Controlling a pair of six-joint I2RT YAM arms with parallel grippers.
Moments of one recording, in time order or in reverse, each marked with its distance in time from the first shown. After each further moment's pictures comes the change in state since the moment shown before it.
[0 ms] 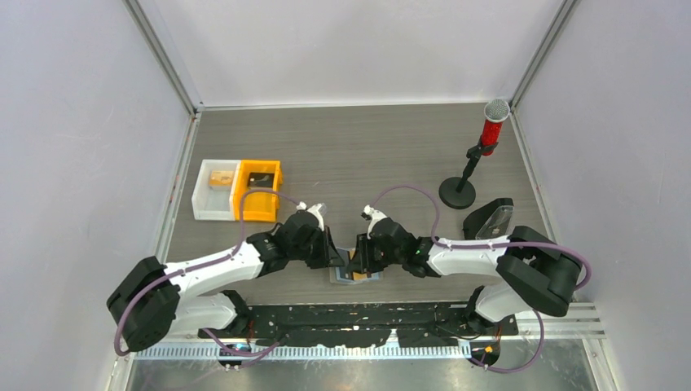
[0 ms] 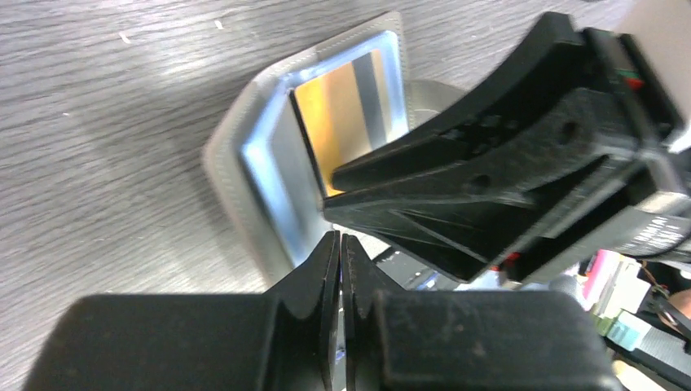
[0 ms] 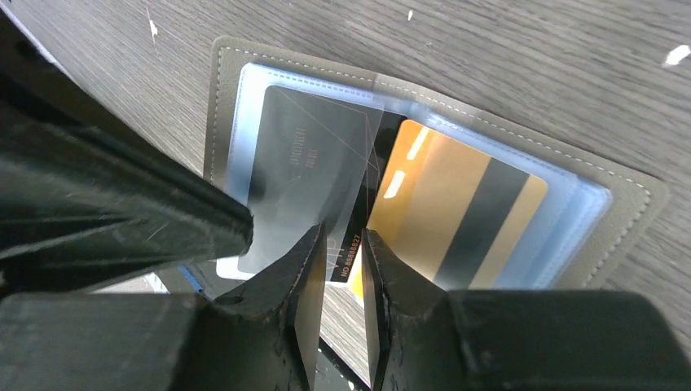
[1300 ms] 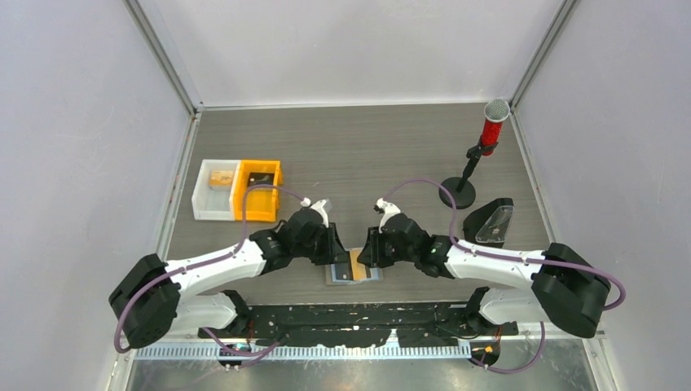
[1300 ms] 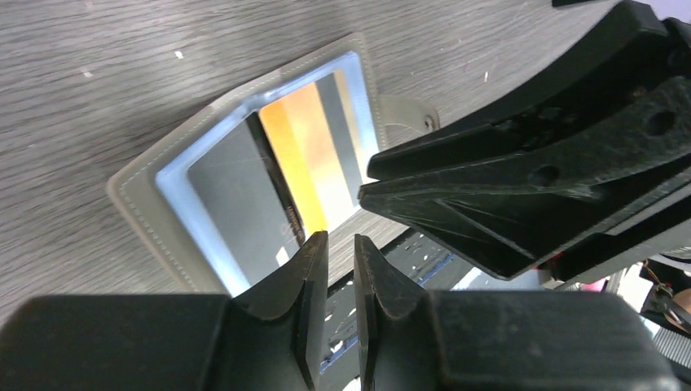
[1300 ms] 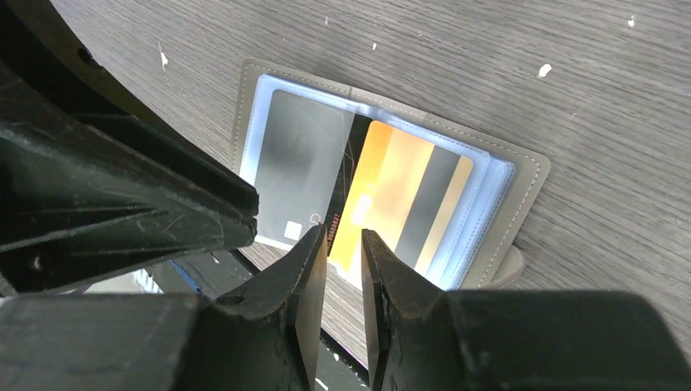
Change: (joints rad) left arm -0.018 0.019 0.037 -0.004 -0.039 0.011; right arm -0.041 -0.206 -0.011 -0.159 0.076 -0.044
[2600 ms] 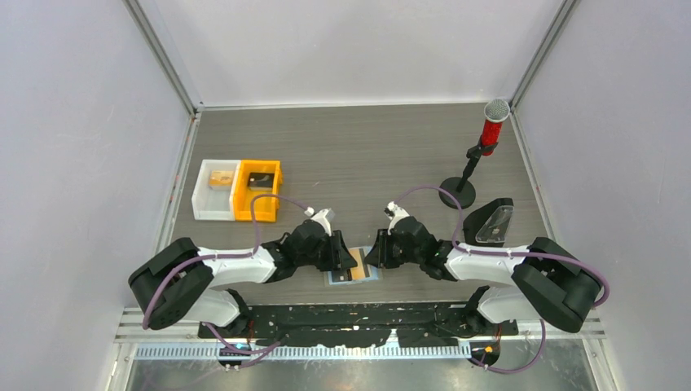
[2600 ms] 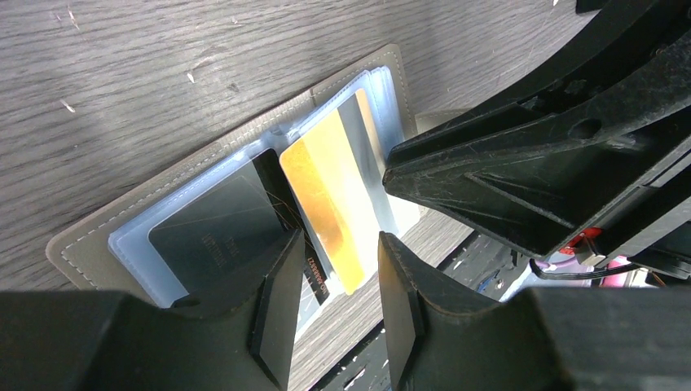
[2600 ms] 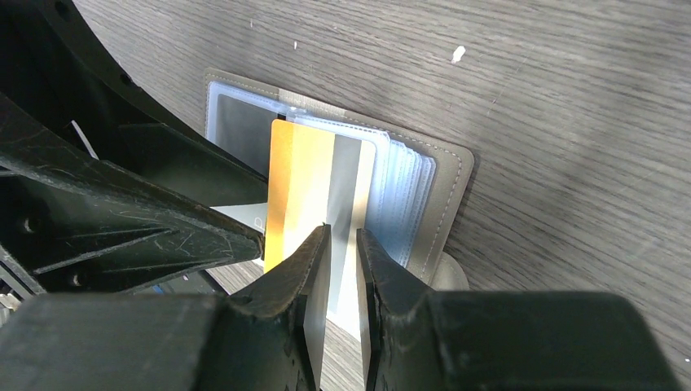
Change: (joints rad) left arm -0.028 0.170 -0.150 0.396 -0.018 -0.009; right arm -0.097 0.071 -0.143 0.213 -0.071 0.021
